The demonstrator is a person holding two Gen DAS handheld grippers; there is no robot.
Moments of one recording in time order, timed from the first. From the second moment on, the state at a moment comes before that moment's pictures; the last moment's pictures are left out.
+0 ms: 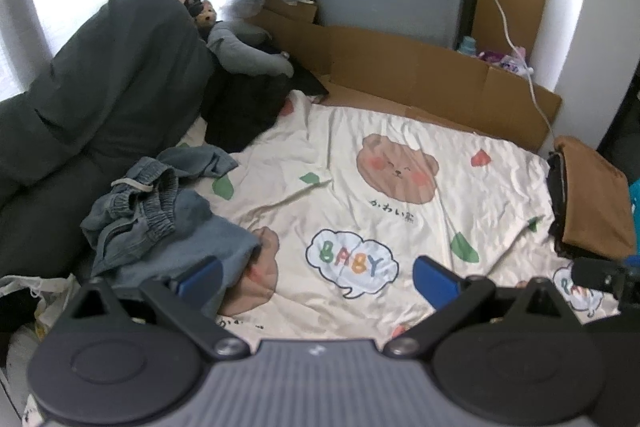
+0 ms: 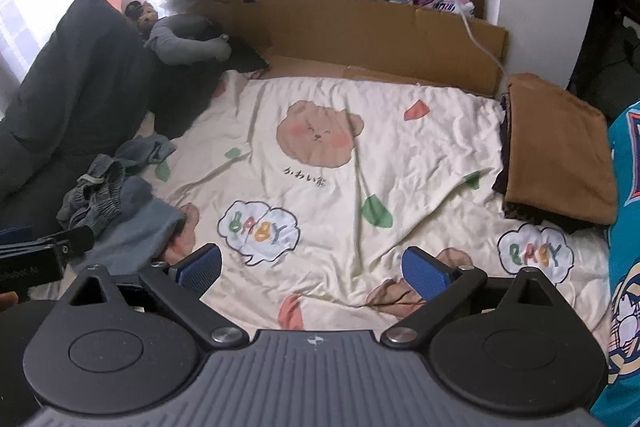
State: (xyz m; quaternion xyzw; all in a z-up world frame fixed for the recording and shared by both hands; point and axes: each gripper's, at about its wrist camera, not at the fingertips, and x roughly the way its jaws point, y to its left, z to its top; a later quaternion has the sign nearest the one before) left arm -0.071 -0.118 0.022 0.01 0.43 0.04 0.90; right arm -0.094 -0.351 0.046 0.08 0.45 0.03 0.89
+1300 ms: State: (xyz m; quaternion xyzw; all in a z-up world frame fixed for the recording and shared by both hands) left arm -0.074 -0.116 0.024 -0.03 0.45 0.02 0.89; right arm -0.082 -0.342 0.034 0.06 0.50 0.03 0.87
